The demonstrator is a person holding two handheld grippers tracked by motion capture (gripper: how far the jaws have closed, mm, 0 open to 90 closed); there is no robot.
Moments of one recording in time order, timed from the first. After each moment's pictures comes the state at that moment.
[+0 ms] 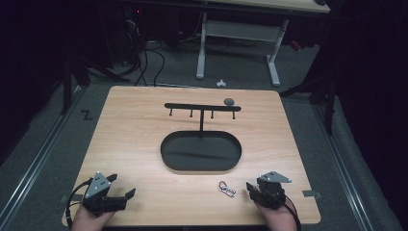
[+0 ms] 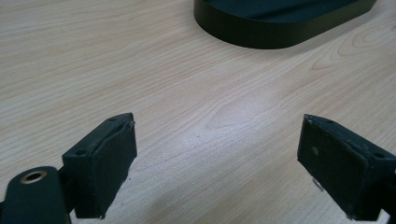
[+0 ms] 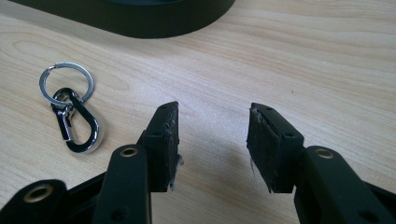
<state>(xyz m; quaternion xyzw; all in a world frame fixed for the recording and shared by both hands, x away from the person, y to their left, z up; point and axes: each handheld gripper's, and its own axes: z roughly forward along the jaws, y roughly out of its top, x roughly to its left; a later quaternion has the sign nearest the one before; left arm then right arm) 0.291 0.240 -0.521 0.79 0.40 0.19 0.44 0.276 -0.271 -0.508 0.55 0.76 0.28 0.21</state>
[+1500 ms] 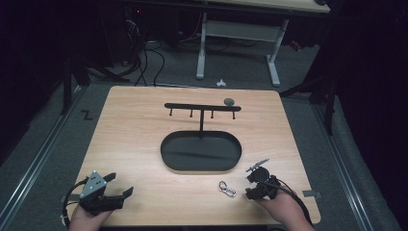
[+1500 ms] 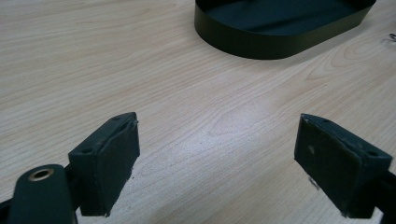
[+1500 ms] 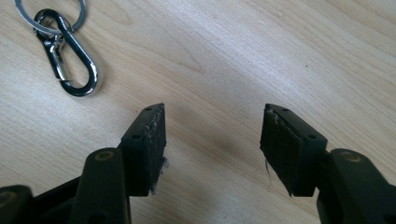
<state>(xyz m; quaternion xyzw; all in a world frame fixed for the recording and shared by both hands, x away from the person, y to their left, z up) 0.291 0.248 -0.518 0.78 0.39 0.18 0.46 0.309 -0.247 -0.479 0.50 0.85 0.08 0.13</state>
